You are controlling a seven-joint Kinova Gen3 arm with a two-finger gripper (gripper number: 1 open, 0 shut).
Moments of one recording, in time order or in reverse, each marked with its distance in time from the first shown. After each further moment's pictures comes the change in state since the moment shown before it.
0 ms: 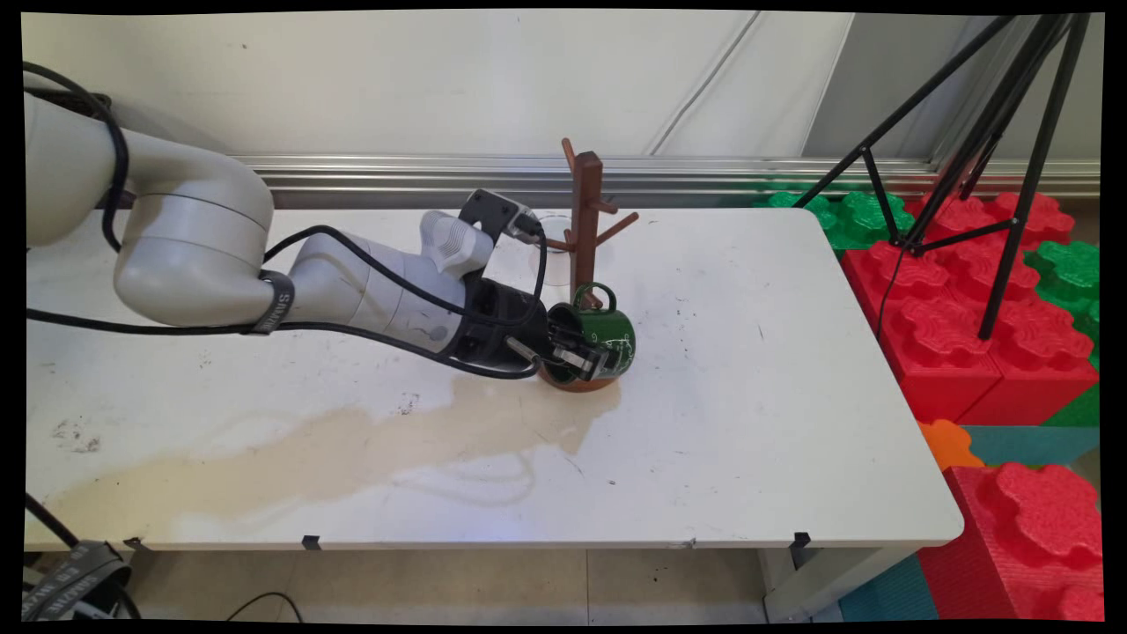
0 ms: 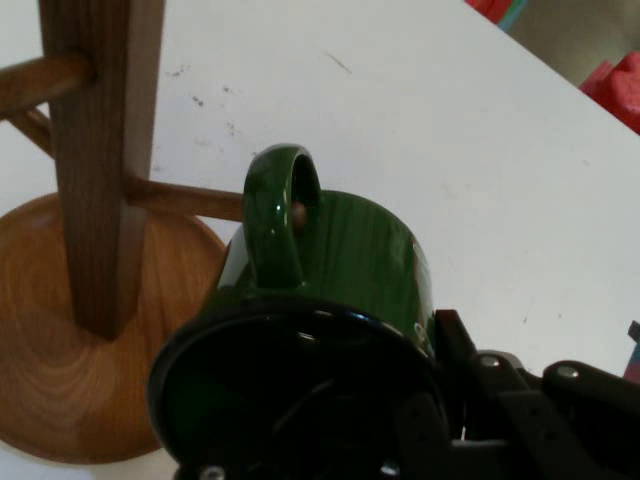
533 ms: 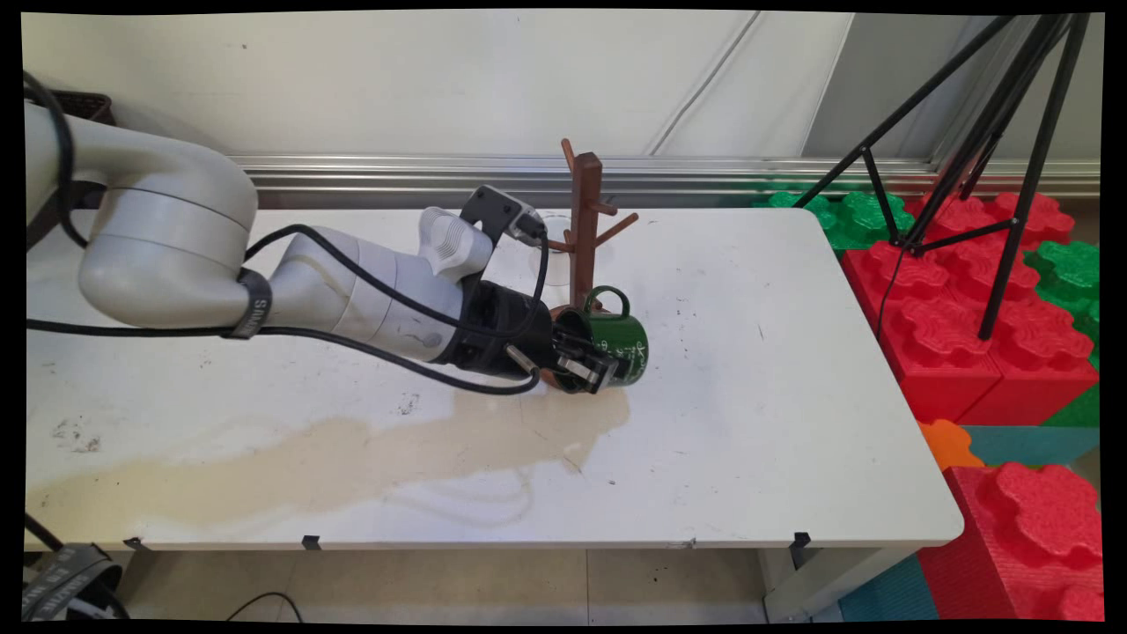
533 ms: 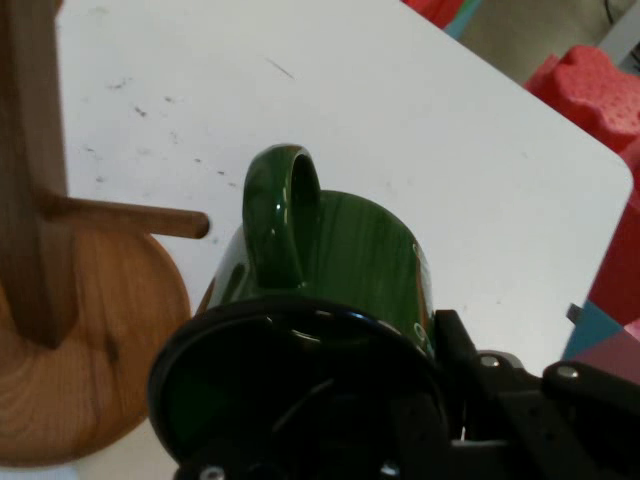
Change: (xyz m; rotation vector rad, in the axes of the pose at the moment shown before) arm 0.002 0.020 -0.014 -0.038 0.001 0.039
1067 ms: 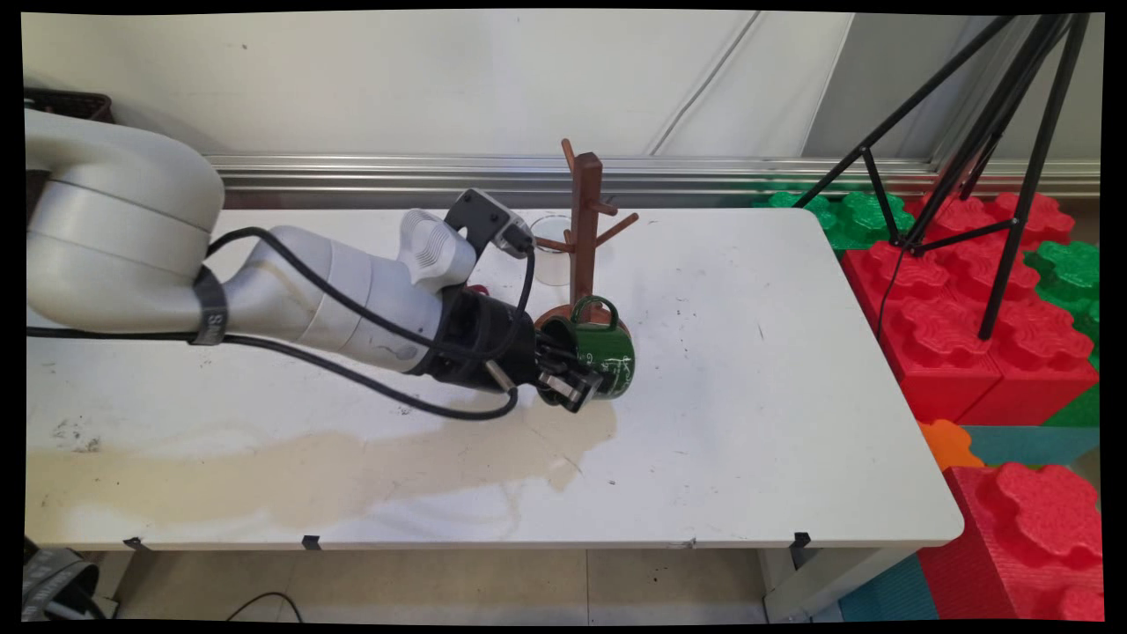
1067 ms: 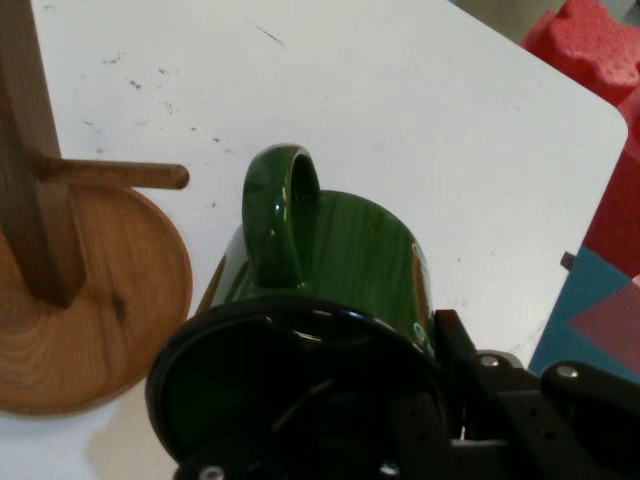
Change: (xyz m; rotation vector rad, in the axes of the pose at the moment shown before) arm -0.004 0.015 -0.021 0.019 -0.038 0.048
